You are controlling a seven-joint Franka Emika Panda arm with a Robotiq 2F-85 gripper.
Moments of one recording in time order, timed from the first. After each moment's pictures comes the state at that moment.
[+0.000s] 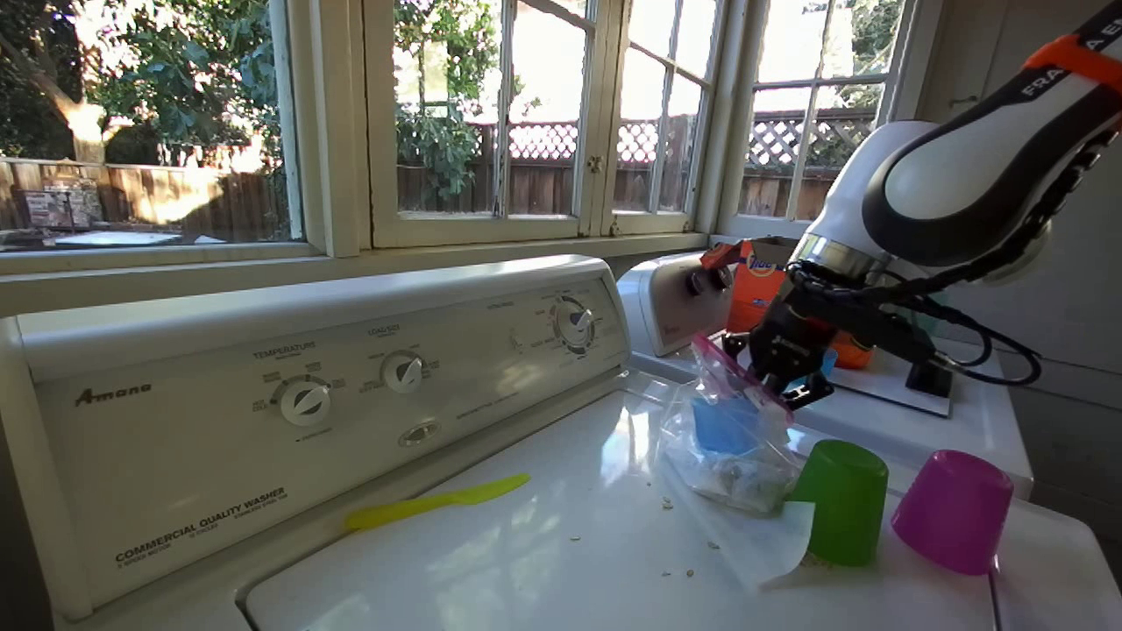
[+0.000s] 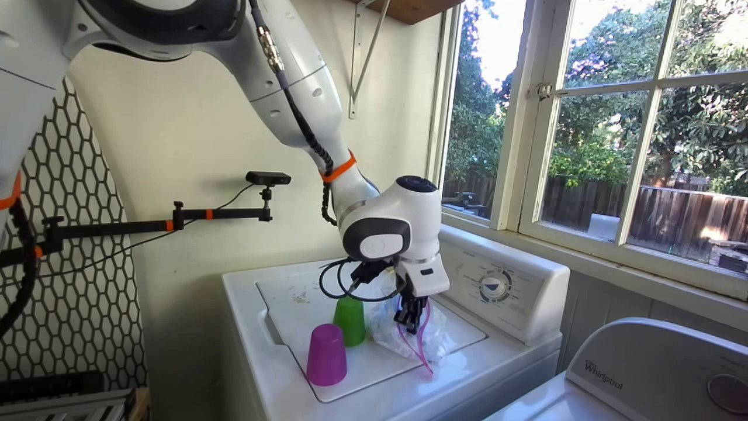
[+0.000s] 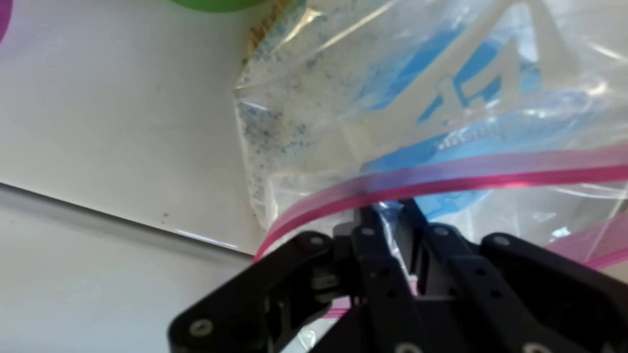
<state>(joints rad) 0.22 0.37 0.10 -2.13 0.40 2.78 0.77</state>
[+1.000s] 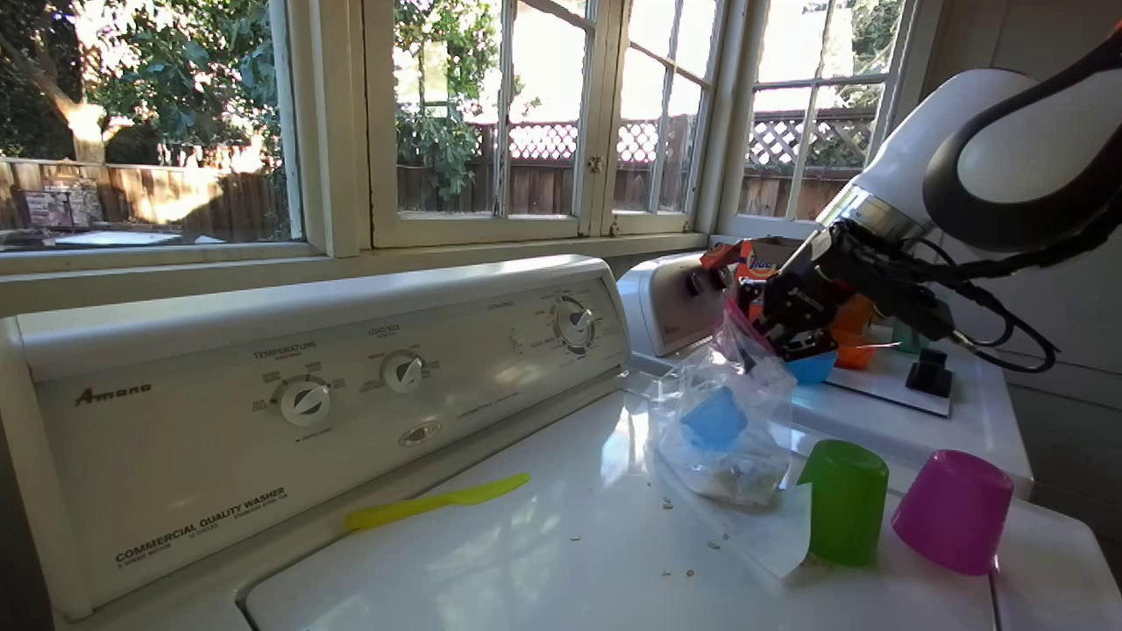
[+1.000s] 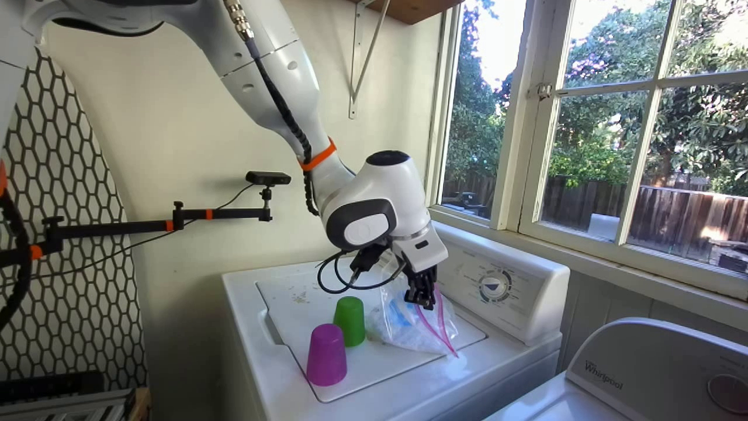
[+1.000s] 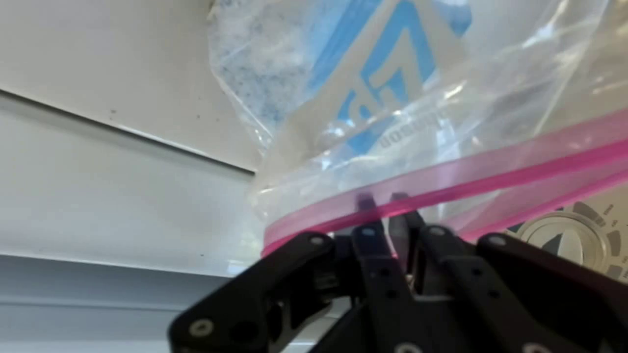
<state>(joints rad) 0.26 0.25 0.07 -2.25 0.33 3.03 0.77</state>
